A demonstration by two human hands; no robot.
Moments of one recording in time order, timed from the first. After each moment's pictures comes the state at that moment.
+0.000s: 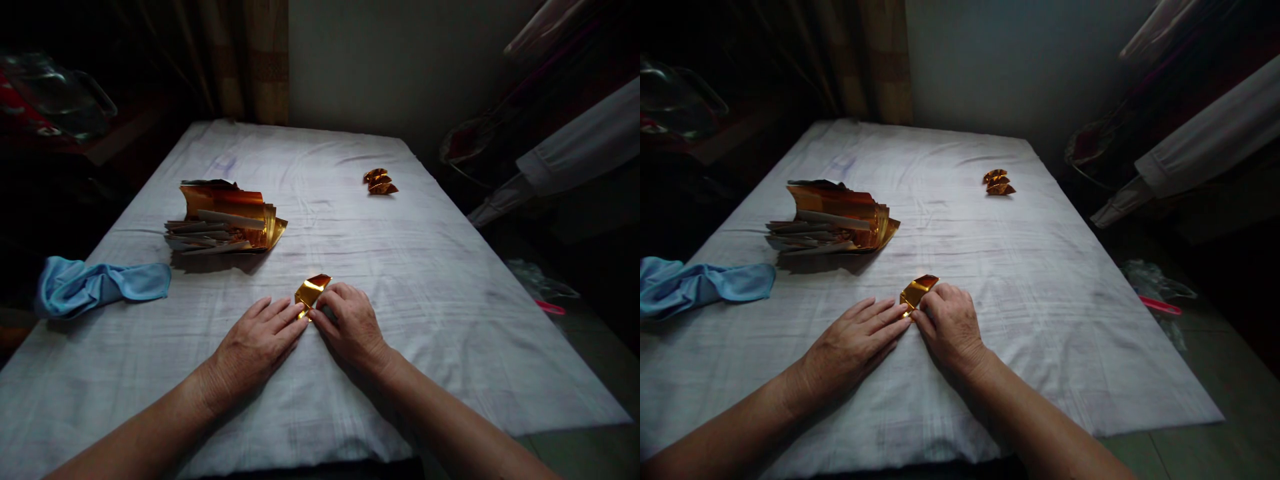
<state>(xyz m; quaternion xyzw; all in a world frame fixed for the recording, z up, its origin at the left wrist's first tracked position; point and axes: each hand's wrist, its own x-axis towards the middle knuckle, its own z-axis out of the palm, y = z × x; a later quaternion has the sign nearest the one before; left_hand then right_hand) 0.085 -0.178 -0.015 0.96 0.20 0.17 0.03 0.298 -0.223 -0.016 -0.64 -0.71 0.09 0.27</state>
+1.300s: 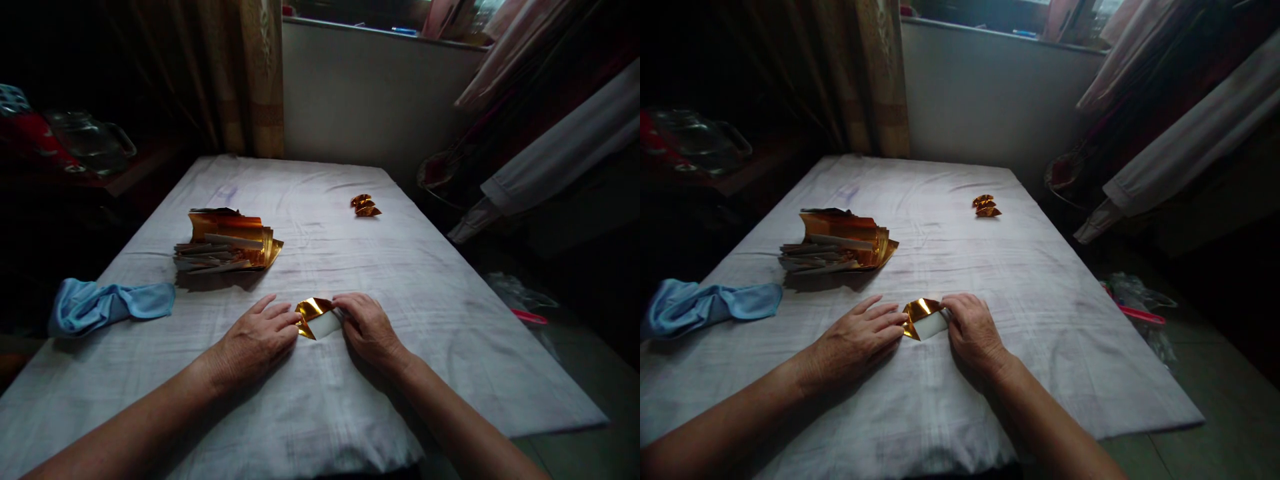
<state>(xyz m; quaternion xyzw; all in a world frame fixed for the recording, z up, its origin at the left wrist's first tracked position) 0.093 -0.153 0.002 0.98 0.15 0.14 0.04 0.349 -0.230 -0.024 -0.60 -0.73 0.07 0.31</state>
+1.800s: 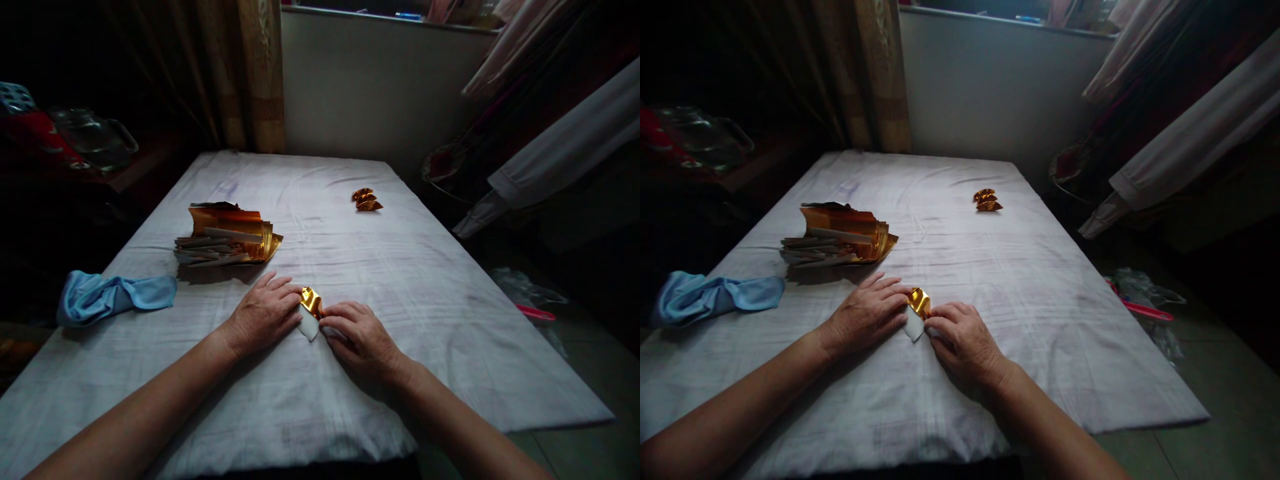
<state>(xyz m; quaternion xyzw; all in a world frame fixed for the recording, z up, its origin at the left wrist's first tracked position) 0.115 -0.136 0.005 0.96 0.21 0.15 0.05 0.338 -0.252 -0.015 -0.51 -0.80 0.11 0.31</state>
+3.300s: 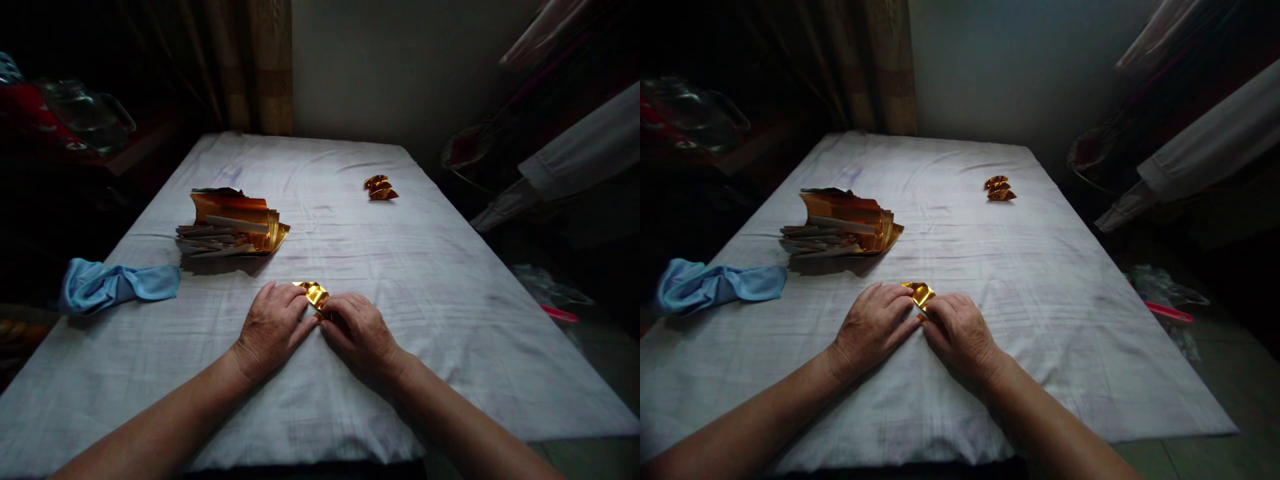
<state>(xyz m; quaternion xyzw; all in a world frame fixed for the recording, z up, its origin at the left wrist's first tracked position) 0.122 -0.172 -0.009 0.92 0.33 0.19 0.09 0.319 -0.235 -0.017 -0.53 -0.76 0.10 0.35</state>
